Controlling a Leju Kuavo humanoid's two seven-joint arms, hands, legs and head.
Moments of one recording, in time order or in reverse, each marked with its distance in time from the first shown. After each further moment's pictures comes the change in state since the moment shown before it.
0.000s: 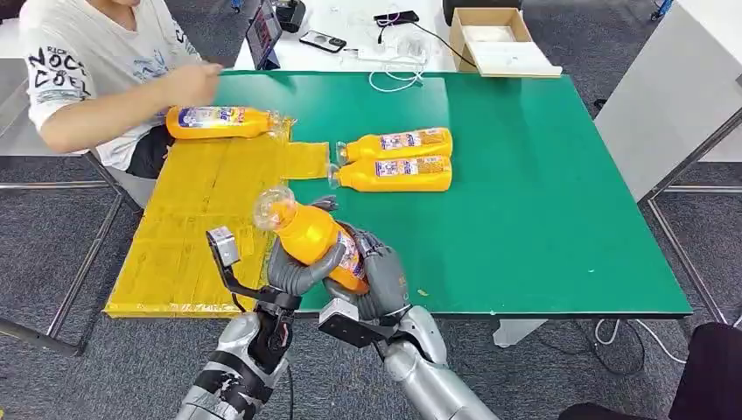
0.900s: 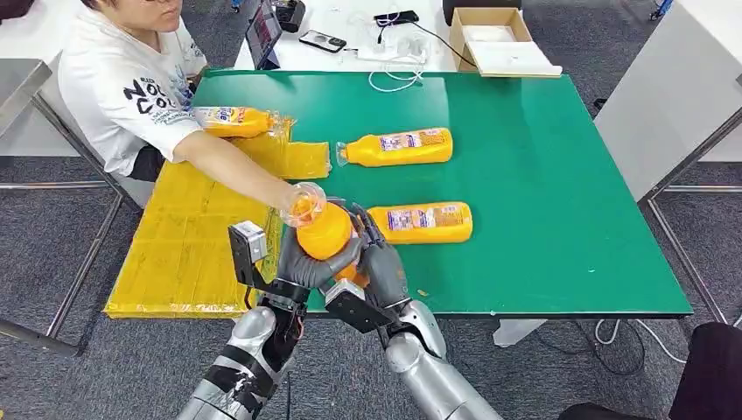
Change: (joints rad) left arm -0.032 -0.003 -0.049 -0.006 -0.153 0.323 -0.054; right arm 0.001 0.008 -0.031 -0.048 -0.104 0.118 0.052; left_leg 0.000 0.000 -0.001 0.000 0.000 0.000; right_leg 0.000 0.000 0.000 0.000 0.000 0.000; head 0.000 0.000
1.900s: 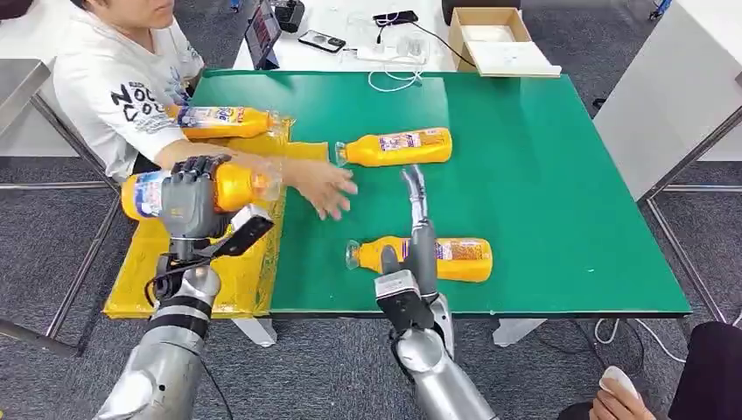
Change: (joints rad) left arm -0.222 0.052 0.687 0.184 -1.518 0.688 -0.092; right arm 0.112 -0.013 -0.024 -0.421 -0.228 -0.114 -0.085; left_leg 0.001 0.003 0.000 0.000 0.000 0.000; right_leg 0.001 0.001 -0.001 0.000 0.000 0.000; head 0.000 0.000
